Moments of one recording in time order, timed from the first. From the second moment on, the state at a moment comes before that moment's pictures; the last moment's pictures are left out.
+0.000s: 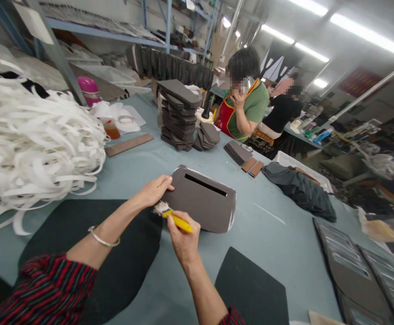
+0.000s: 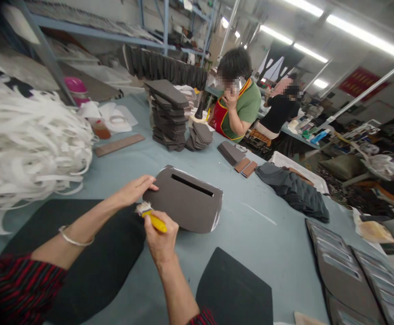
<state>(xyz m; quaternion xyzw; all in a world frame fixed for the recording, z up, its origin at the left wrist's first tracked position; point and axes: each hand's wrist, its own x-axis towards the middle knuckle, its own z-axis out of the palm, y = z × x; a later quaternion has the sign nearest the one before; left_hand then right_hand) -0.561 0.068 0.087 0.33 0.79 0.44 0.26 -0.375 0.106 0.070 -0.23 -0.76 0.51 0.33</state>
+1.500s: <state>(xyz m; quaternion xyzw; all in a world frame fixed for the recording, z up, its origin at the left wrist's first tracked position) -0.464 0.097 0.059 0.47 0.86 0.19 -0.07 -0.443 0.218 0.090 -0.36 -0.73 0.41 0.41</state>
